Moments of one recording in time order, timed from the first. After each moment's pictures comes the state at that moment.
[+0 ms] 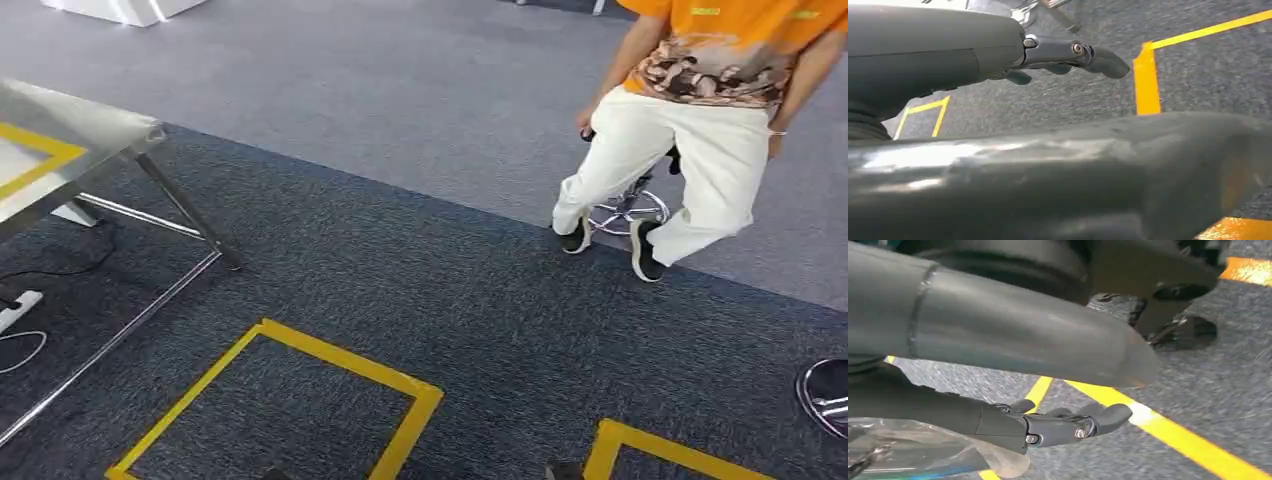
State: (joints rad) left arm -0.04 -0.17 0.29 -0.21 -1.15 0.47 0.14; right arm -0.08 0.24 -1.02 -0.19 1.13 -0.20 -0.02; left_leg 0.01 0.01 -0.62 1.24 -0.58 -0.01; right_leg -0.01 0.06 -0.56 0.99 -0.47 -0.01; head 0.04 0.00
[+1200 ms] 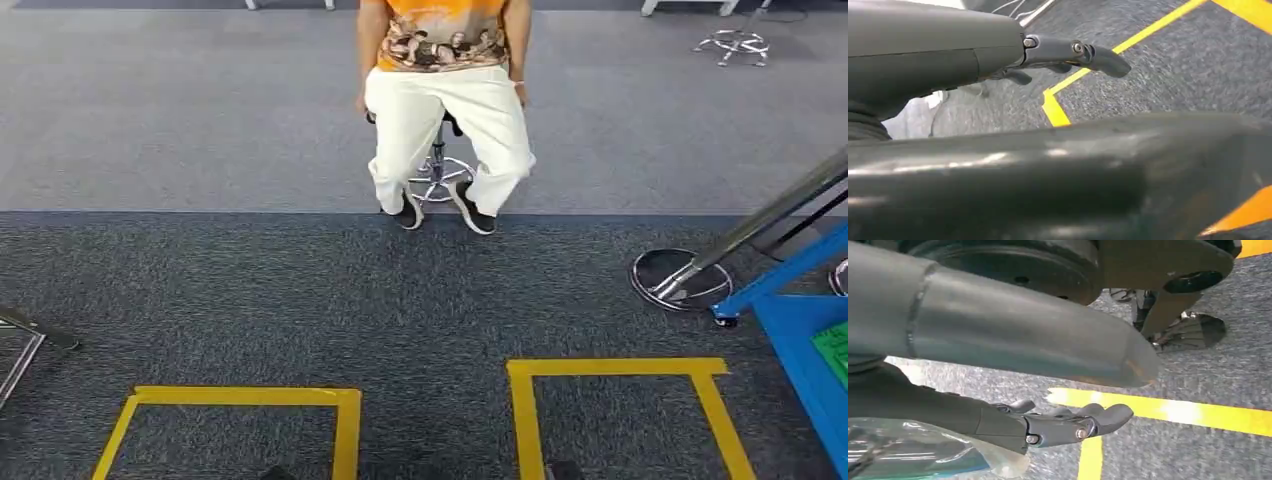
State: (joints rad) left arm -0.04 -0.17 0.32 -0.20 -1.15 0.45 0.14; right arm -0.09 0.24 -1.02 -0.19 1.13 -0.20 0.00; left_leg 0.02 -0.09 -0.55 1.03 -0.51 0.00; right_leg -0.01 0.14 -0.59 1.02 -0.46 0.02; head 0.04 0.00
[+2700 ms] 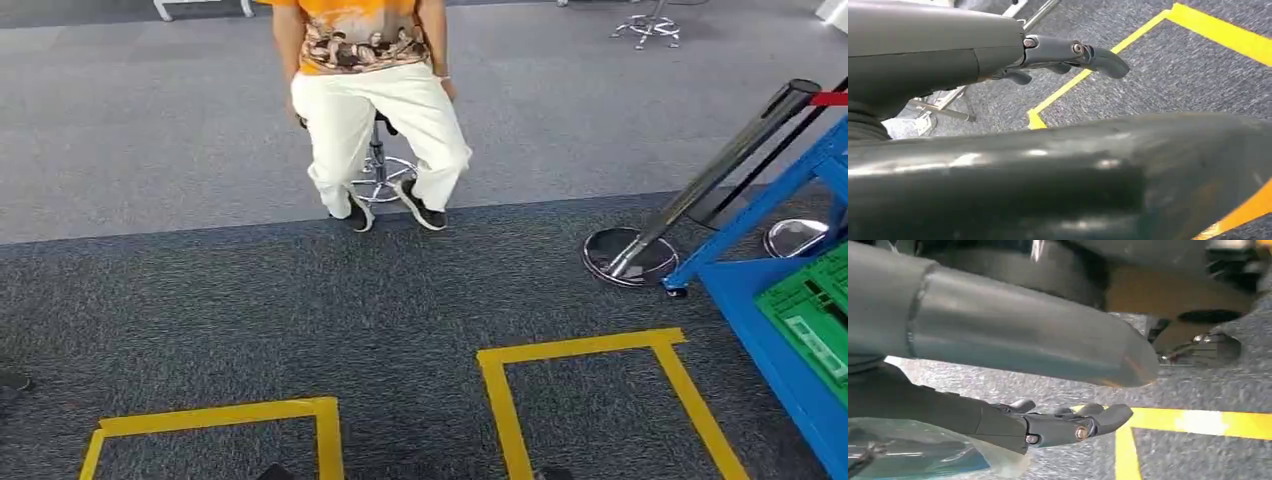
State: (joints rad) left arm -0.05 -0.18 0.32 -0.20 -1.16 0.46 0.14; right arm -0.09 0.24 -1.02 -0.19 1.16 -0.17 0.04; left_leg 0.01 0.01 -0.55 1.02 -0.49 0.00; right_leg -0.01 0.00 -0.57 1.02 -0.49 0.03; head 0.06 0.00
